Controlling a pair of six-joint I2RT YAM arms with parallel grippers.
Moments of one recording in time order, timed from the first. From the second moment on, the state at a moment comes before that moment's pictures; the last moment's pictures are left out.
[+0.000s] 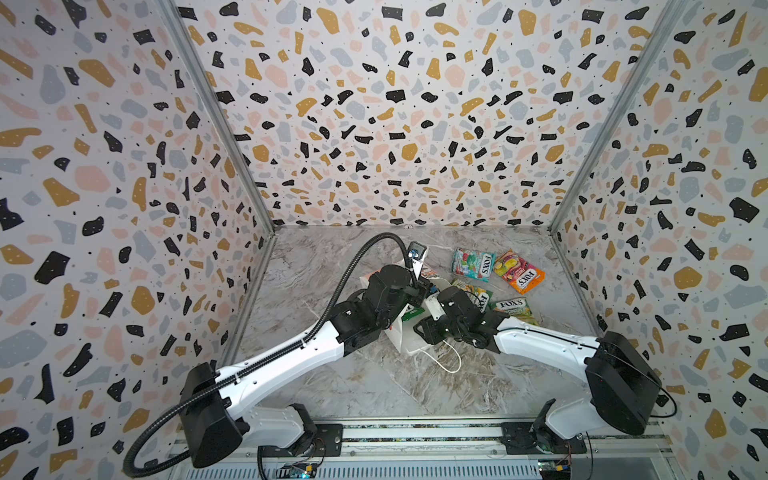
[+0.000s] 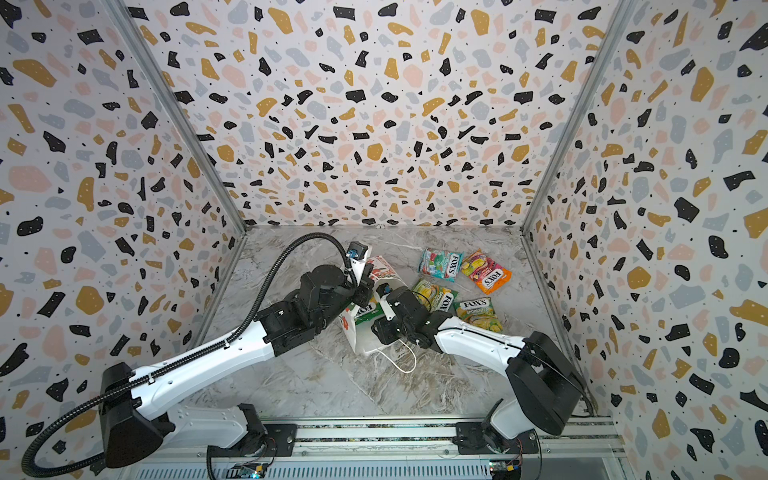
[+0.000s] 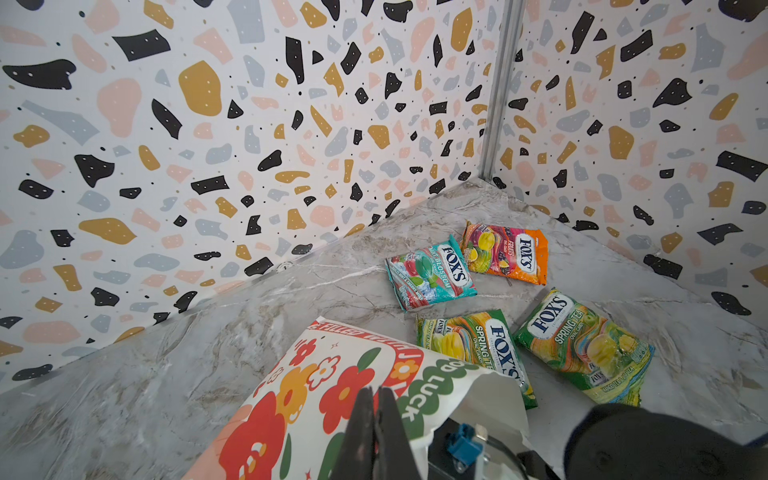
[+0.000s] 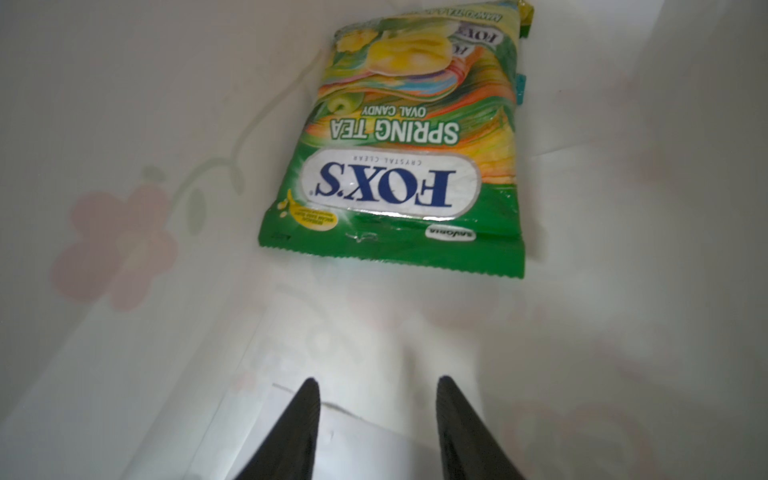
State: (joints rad) left arm -0.91 1.29 1.12 -0.11 -0.37 -0.03; right arm 0.82 1.51 0.89 -0.18 -0.14 0.31
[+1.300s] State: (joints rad) left arm -0.91 1.31 1.12 -0.11 -0.37 -0.03; right arm 0.74 1.80 1.10 -0.12 -0.09 0.60
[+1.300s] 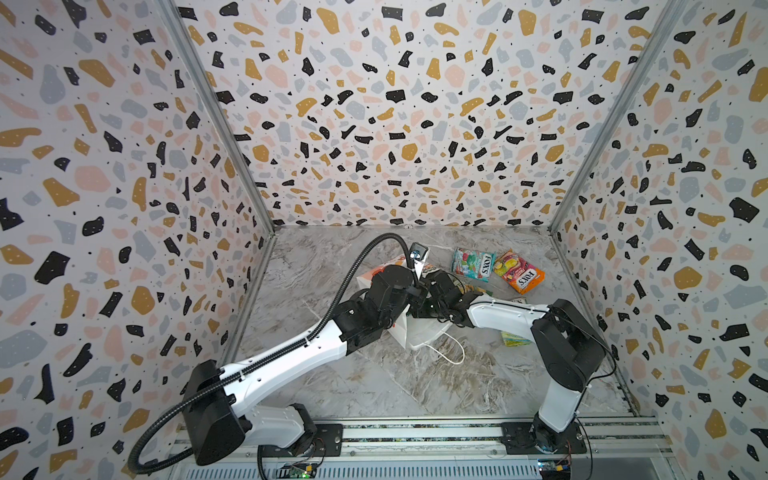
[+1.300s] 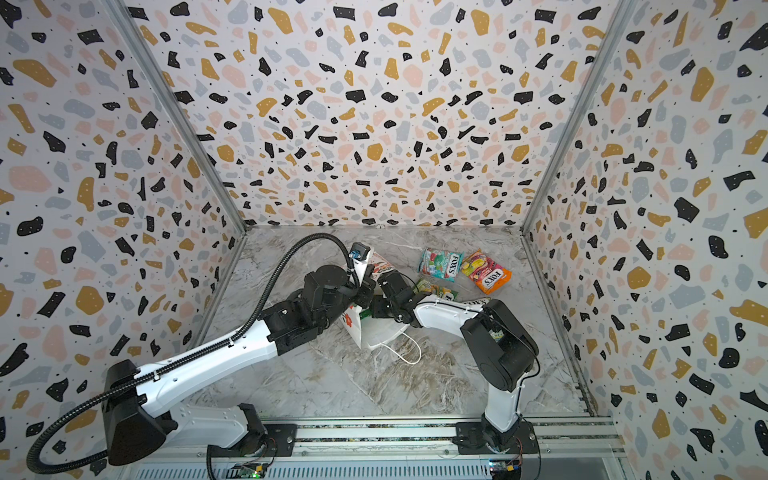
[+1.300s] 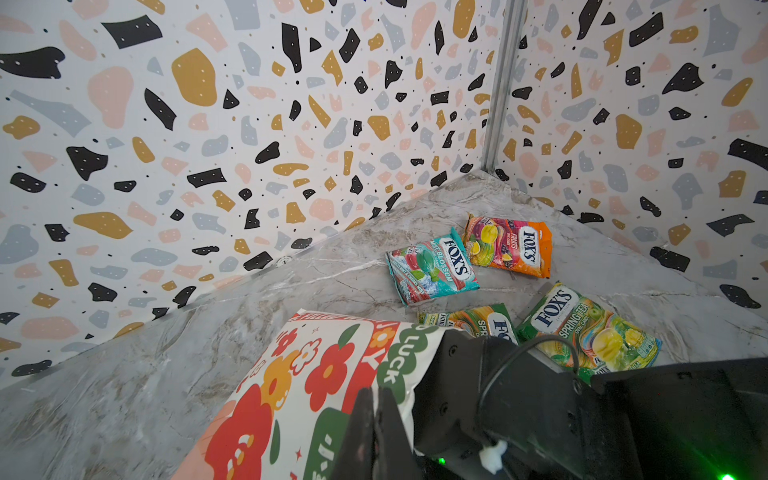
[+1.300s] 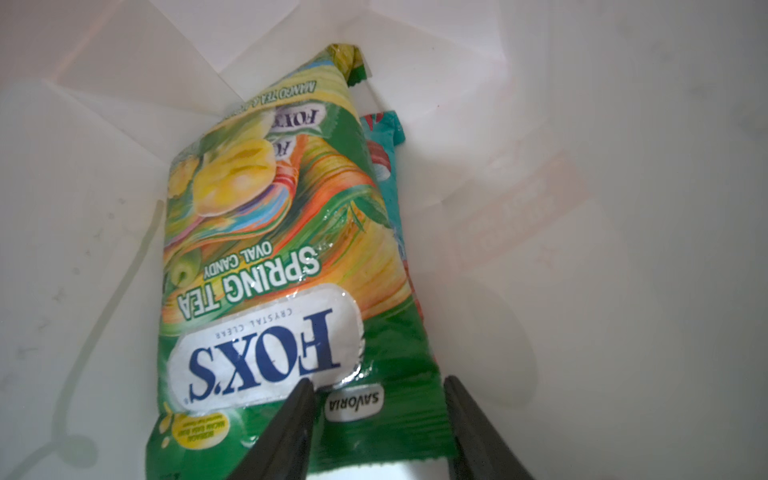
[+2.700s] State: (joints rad) left arm -0.91 1.35 1.12 -0.12 -0.45 -0.04; right arm 0.76 1.68 1.09 -0.10 -0.15 0.51
